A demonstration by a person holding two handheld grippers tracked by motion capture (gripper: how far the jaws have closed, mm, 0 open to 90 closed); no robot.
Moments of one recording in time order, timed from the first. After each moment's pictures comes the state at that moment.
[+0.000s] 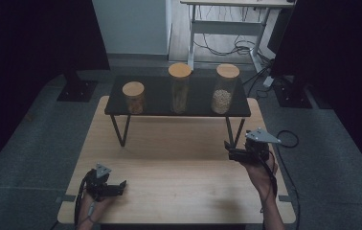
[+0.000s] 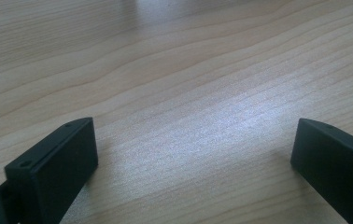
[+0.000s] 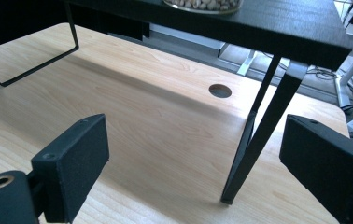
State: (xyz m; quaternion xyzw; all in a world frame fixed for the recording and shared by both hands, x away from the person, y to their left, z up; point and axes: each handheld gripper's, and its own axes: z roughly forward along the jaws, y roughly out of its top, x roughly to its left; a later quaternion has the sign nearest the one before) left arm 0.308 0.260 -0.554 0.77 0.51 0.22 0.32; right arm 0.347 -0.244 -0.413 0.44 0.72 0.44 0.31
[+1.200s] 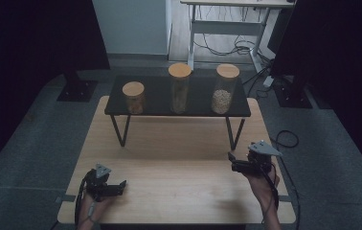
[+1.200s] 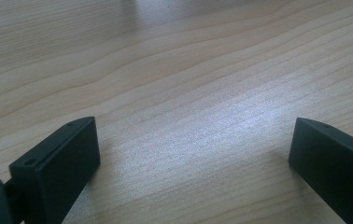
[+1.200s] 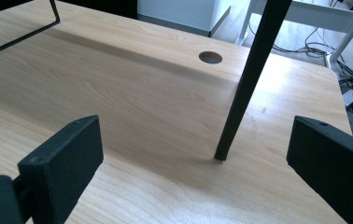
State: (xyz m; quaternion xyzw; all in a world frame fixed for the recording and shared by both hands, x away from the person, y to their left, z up) left arm 0.308 0.259 -0.554 0.77 0.51 0.22 0.32; right arm 0.331 -0.257 -0.450 0.47 0.72 0.42 0.30
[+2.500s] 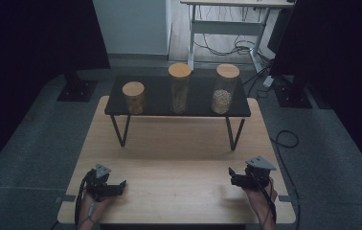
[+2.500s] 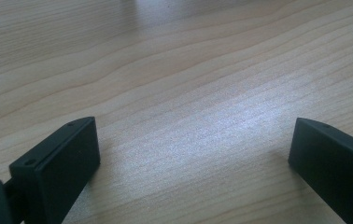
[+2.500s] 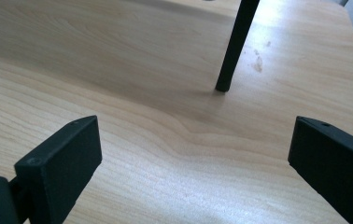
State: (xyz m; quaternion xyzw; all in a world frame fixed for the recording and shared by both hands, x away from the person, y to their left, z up) left arm 0.308 0.259 -0.554 0.77 0.51 0.22 0.32; right arm 0.315 -0.263 -0.508 0.50 0.73 0.37 0.29
